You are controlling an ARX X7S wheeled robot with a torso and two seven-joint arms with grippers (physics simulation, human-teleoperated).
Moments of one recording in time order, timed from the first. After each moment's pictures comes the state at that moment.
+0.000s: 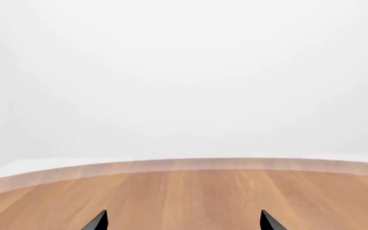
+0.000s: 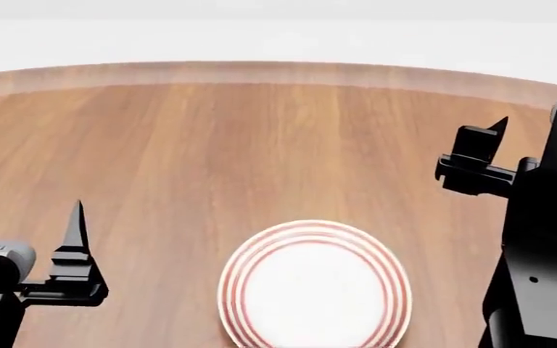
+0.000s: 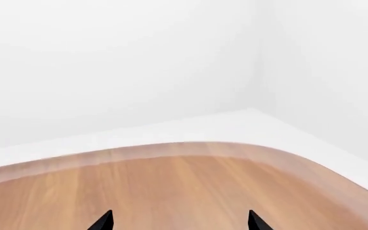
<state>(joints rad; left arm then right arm) -0.27 -0.18 0.07 0.48 -0.19 -0.57 -0.17 0.77 0.23 0.12 -0.15 0.16 0.95 0.25</state>
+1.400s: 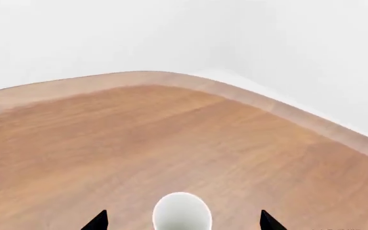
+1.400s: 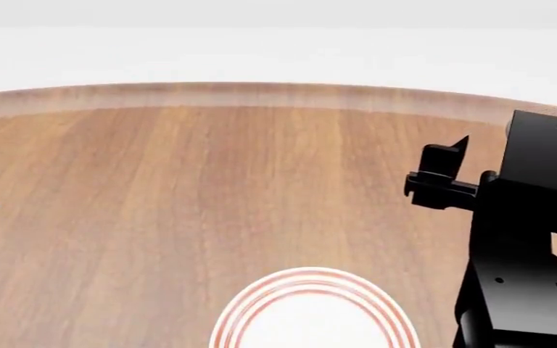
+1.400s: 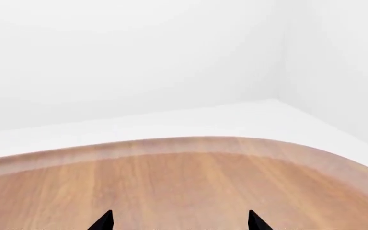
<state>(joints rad) -0.42 -0.04 -0.18 0.18 -0.22 -0.65 -0.84 0.76 0.21 0.06 -0.03 0.18 0.87 0.25</state>
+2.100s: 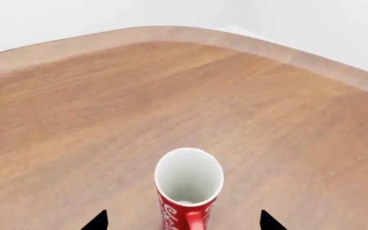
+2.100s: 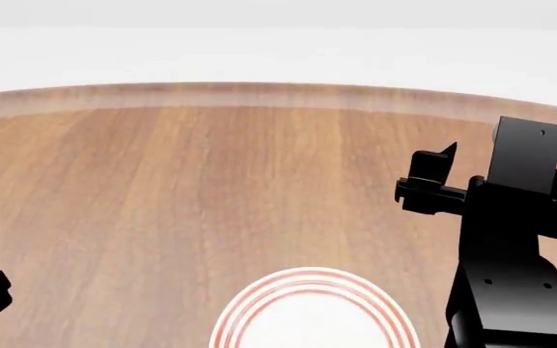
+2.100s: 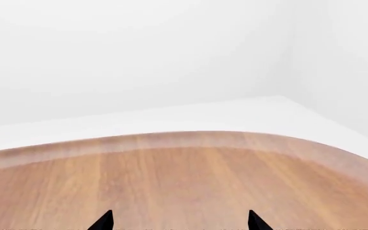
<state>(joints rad) -0.47 -0.08 -0.16 -0.05 -0.32 -0.63 -0.90 0.76 0.21 0.04 0.01 0.19 0.84 0.25</state>
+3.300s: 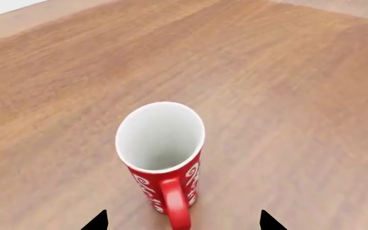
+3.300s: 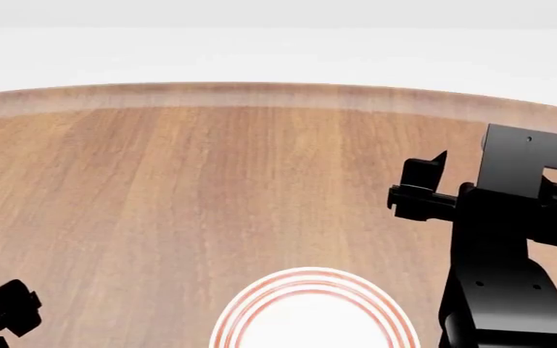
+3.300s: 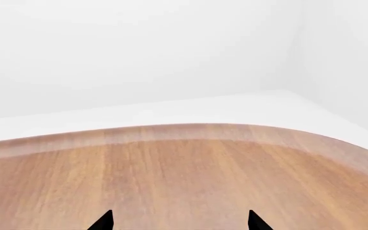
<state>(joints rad) -0.58 -0.13 -0.10 -0.44 -0.36 -0.53 -0.81 0.75 0.21 0.02 0.07 0.22 0.81 0.25</state>
